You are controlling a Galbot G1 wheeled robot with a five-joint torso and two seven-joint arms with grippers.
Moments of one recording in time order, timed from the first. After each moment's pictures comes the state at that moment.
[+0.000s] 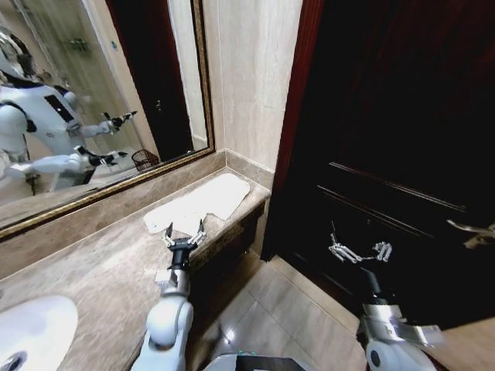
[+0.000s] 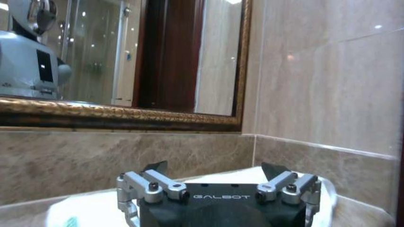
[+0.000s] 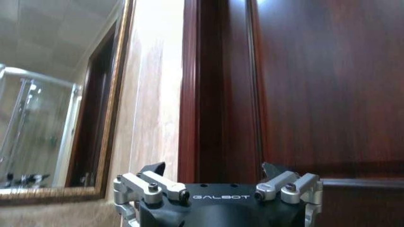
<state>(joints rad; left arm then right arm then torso) 1.40 -1.61 -0.55 -2.11 -0.04 0.10 -0.11 -1.76 1.59 0.80 2.32 0.27 0.31 -0.33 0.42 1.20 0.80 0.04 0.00</state>
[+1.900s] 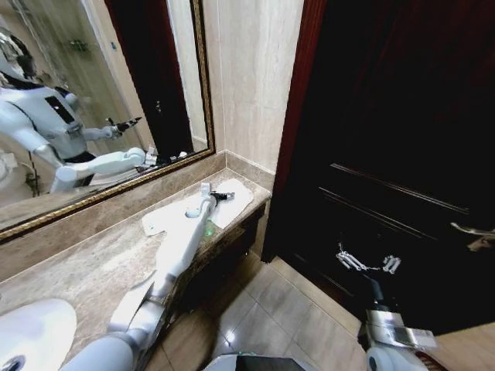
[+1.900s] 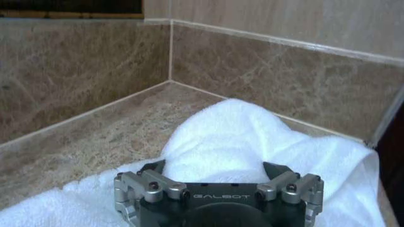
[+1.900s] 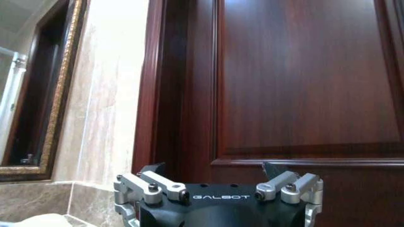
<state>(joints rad) 0.51 -1.34 -0.23 -1.21 -0.41 0.61 0.05 -1.77 1.61 0.82 2.28 0.19 0.32 -0.17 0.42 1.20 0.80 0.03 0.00</state>
